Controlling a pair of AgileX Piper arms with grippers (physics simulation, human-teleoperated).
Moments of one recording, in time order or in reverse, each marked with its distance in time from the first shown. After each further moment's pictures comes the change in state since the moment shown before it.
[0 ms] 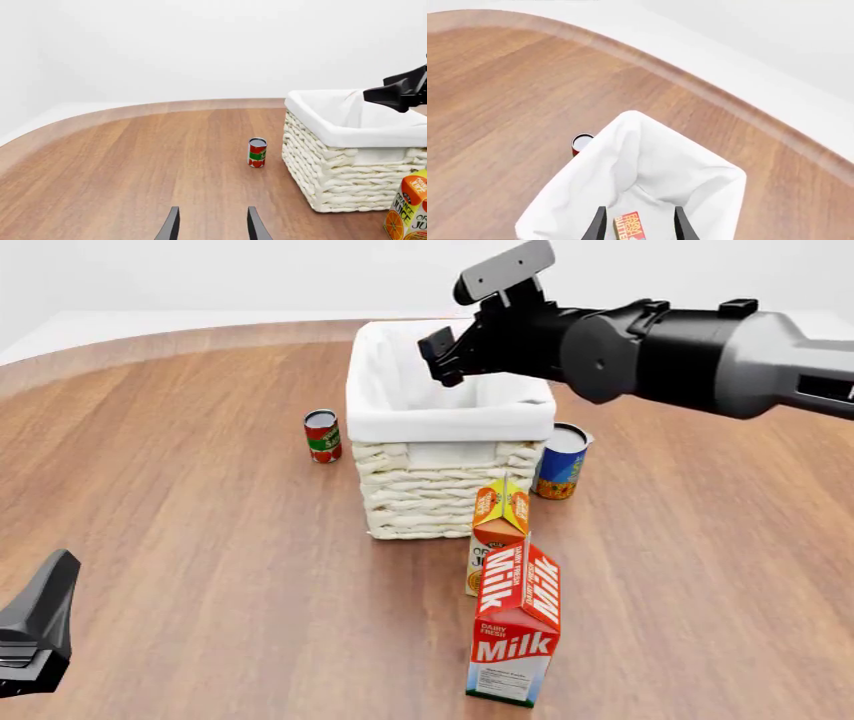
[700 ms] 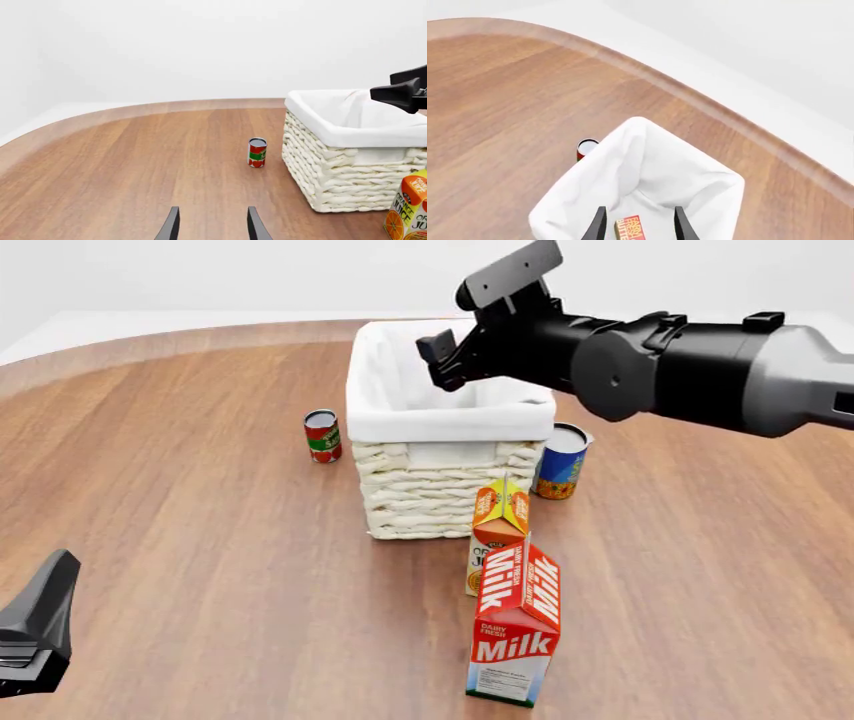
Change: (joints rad) left arm 0.000 0.000 0.000 0.000 0.000; right arm 0.021 -0.061 0.085 -0.085 -0.041
